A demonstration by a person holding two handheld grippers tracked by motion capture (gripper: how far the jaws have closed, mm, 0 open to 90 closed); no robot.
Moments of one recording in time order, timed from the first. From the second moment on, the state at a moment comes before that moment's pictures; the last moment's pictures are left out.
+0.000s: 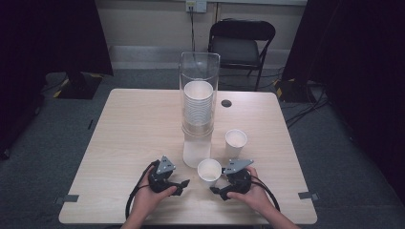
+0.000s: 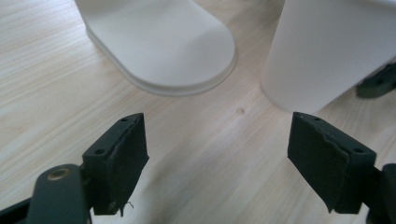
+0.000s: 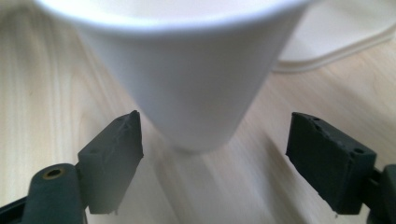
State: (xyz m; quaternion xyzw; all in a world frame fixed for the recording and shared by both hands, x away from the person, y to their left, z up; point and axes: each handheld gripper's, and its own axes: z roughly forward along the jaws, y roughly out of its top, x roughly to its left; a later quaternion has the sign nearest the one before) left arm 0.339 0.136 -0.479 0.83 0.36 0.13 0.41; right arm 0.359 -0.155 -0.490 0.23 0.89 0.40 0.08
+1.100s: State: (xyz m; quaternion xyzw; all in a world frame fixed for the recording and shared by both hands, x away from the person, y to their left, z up) left arm 0.328 0.198 -0.488 0.84 0.37 0.13 0.37; right arm 0.354 -0.276 -0.488 0.32 0.86 0.39 0.10
